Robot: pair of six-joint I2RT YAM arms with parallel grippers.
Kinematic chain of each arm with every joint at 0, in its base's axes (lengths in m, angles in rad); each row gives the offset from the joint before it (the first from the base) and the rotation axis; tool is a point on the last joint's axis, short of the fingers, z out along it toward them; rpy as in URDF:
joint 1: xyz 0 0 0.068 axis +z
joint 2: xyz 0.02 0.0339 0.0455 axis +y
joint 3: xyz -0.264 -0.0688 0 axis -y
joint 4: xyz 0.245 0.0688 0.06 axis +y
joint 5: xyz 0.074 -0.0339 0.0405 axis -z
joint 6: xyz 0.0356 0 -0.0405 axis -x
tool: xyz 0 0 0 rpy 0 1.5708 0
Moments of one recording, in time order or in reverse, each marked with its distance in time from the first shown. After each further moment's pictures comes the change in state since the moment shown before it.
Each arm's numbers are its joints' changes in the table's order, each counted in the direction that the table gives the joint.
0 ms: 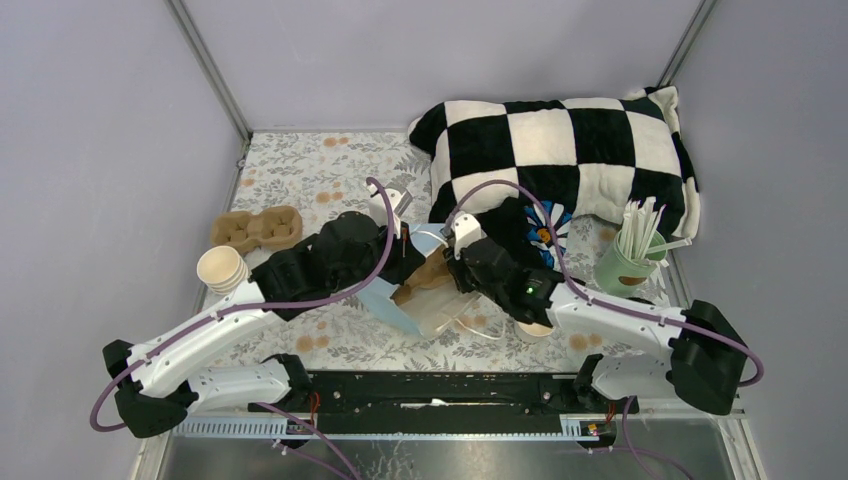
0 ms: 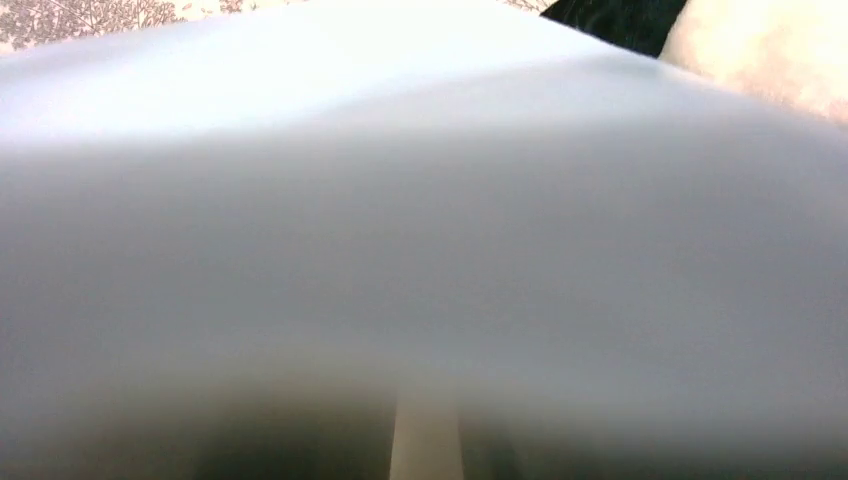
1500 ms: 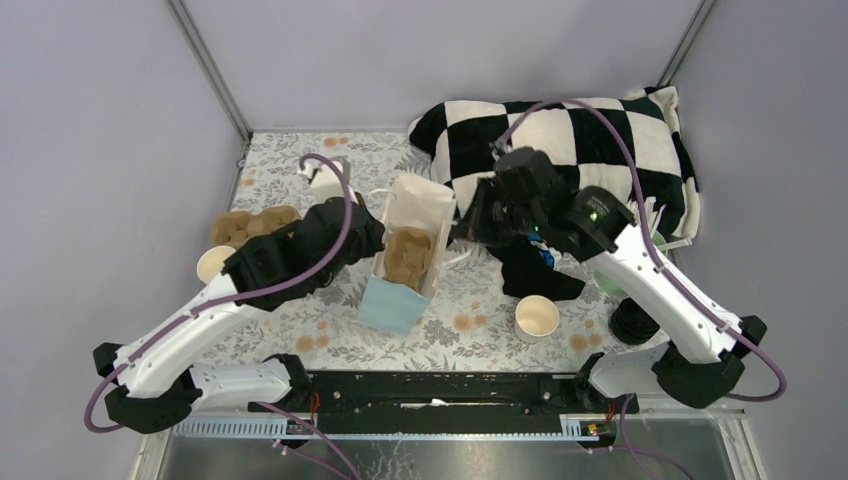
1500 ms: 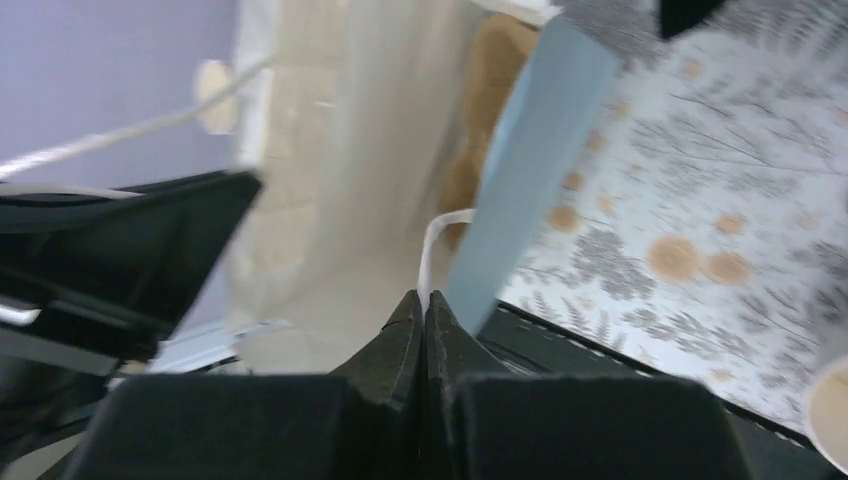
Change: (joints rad) left arm -0.001 0.034 0.215 0.313 -0.459 0.344; right arm -0.153 0.068 0.828 0.925 -0.306 -0.703
